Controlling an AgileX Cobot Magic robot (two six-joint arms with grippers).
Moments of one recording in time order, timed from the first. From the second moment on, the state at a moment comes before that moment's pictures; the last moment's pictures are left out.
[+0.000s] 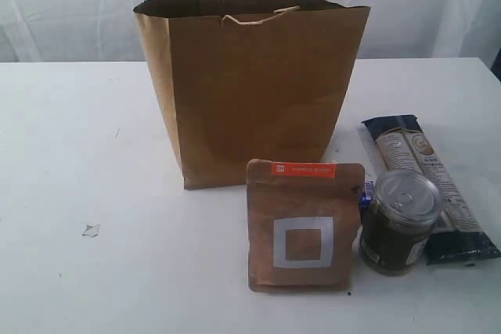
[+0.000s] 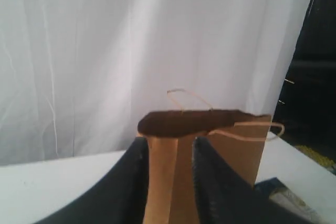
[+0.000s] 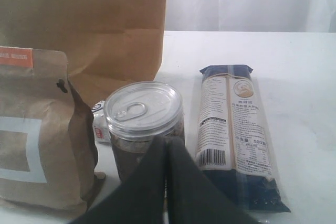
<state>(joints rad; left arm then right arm) -0.49 0.59 -0.61 0.28 0.04 -0.44 0.27 0.01 0.00 -0.08 0.27 0.20</state>
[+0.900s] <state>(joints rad) -0.49 0.04 0.02 -0.03 0.11 0.05 0.27 0.01 0.00 -0.08 0.27 0.20</state>
